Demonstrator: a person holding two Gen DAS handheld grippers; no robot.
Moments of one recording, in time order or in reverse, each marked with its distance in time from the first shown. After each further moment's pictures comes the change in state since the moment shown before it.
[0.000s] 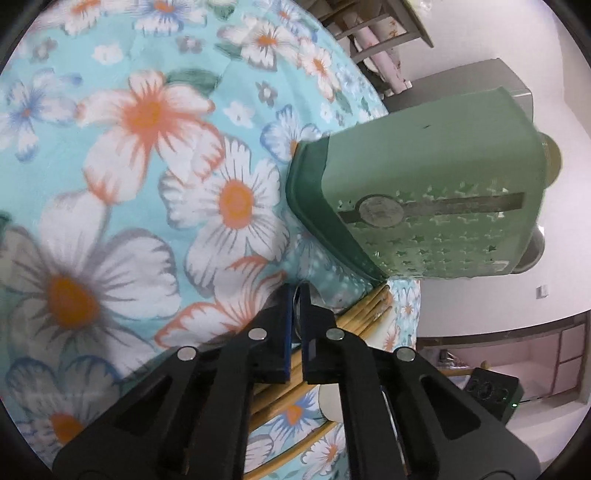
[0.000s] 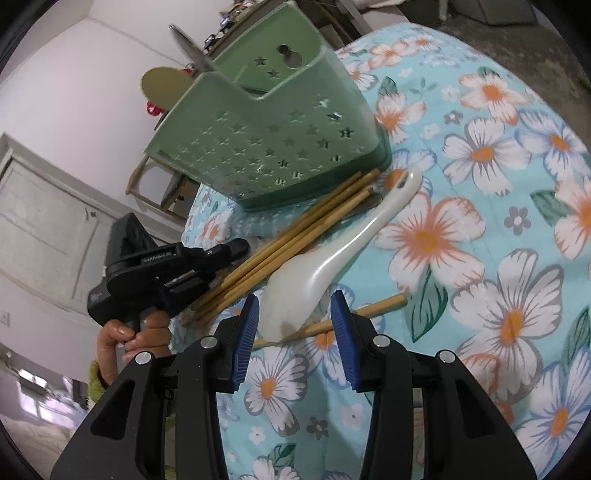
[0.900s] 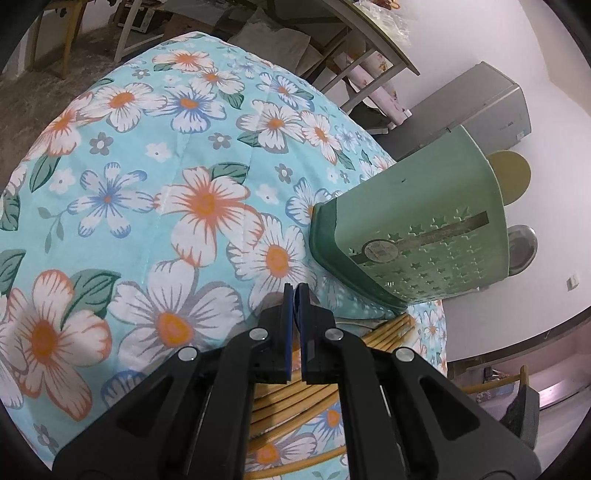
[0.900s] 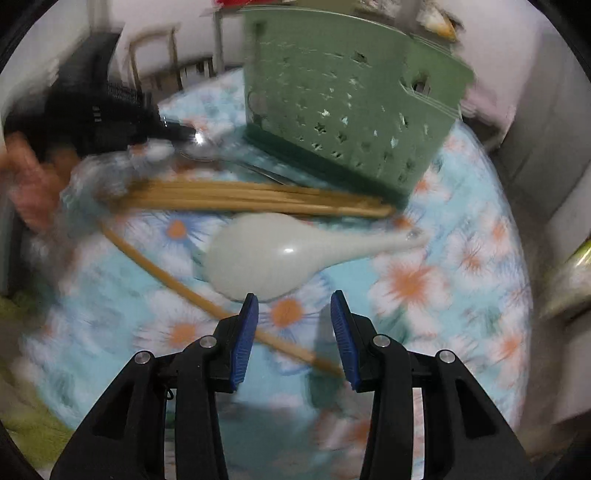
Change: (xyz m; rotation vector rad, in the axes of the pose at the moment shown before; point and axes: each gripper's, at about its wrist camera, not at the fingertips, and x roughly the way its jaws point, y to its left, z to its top) left arm -0.039 0.001 0.003 0.118 -0.190 0.113; right arm 0.048 0.070 -0.042 -0.759 0.059 -0.558
